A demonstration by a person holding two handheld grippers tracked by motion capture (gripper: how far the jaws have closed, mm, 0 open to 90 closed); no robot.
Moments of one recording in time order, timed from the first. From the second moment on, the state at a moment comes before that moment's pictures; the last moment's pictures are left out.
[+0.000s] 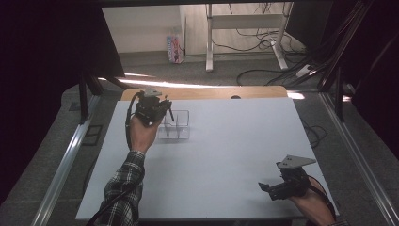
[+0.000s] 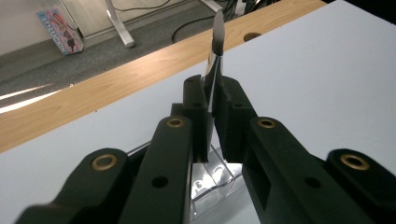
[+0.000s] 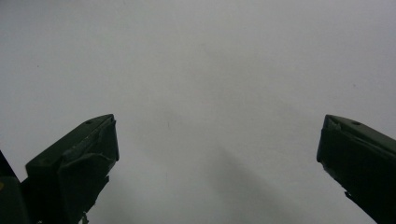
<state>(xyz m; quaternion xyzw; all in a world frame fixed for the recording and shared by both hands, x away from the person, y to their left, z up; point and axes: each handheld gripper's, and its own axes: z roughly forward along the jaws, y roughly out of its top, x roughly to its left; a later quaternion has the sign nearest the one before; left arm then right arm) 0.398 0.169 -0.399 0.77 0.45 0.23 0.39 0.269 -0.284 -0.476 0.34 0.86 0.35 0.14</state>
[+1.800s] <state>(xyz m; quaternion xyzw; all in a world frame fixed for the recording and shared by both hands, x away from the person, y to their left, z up) 0.412 0.184 -0.438 0.76 0.49 0.18 0.40 0.270 -0.282 -0.482 0.34 0.87 0.32 0.13</state>
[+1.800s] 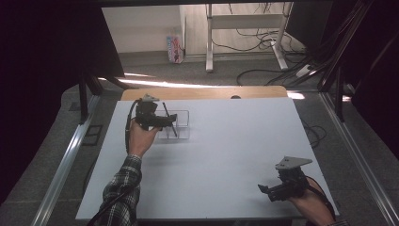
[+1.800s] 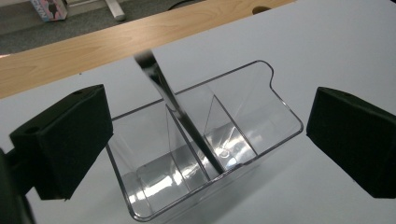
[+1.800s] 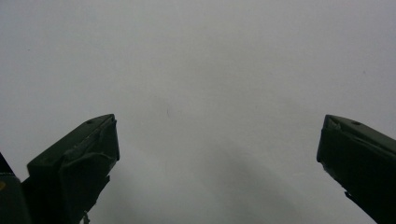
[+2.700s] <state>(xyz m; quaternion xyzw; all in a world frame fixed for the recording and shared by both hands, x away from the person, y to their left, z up) 0.396 0.191 -0.432 0.77 0.46 0.16 0.40 0.269 -0.282 -0.481 0.34 0.87 0.32 0.14</state>
